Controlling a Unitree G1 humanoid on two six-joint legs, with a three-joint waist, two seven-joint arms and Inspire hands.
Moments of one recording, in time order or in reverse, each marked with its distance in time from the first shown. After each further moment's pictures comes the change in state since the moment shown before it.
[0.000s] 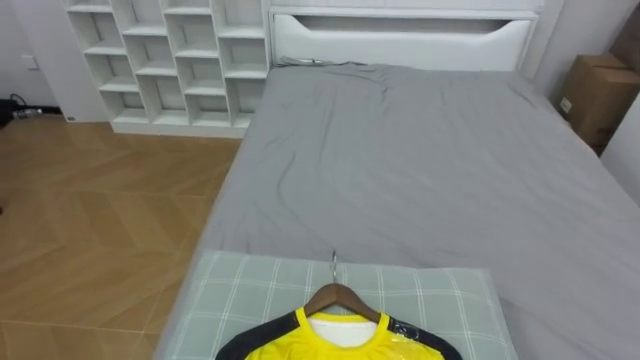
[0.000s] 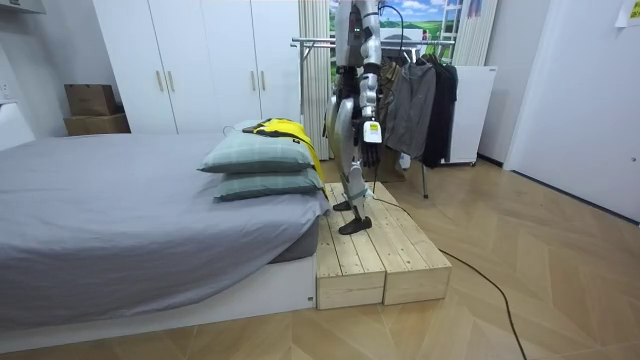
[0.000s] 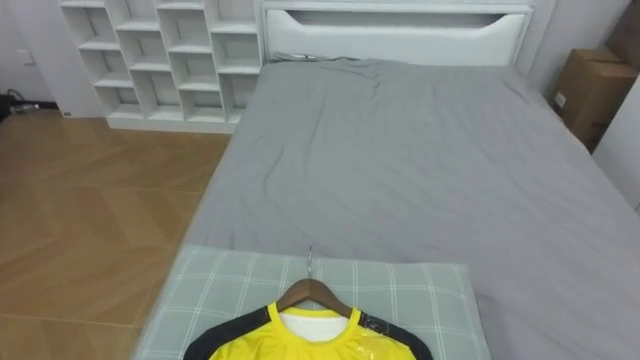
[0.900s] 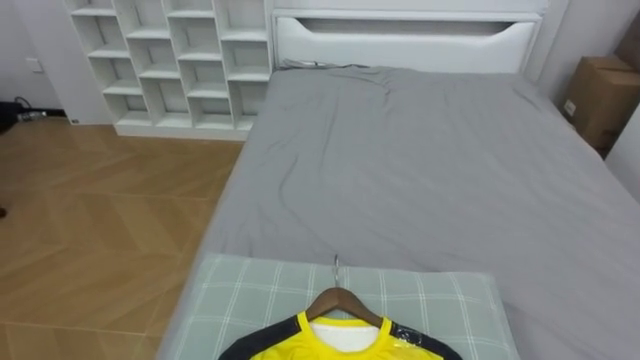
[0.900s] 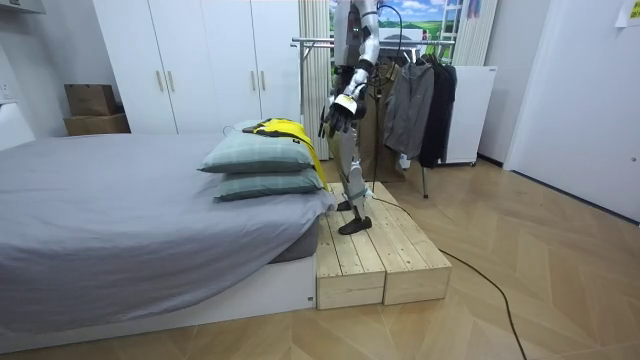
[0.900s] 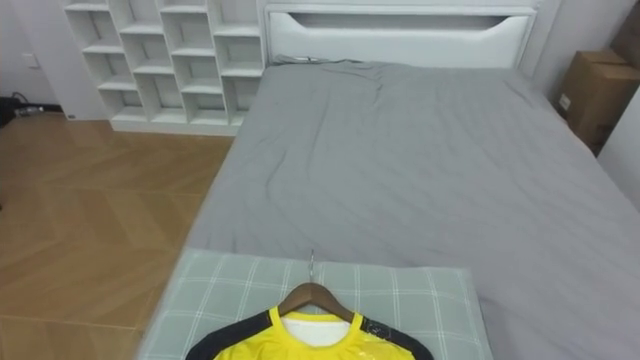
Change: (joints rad) left arm -0.046 0.035 -0.173 -0.293 0.564 -0.125 0.462; right arm -0.025 -0.018 0.084 -0.004 -0.013 -0.022 -0.011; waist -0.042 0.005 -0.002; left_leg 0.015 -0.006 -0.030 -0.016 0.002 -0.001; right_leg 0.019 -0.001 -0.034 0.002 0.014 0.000
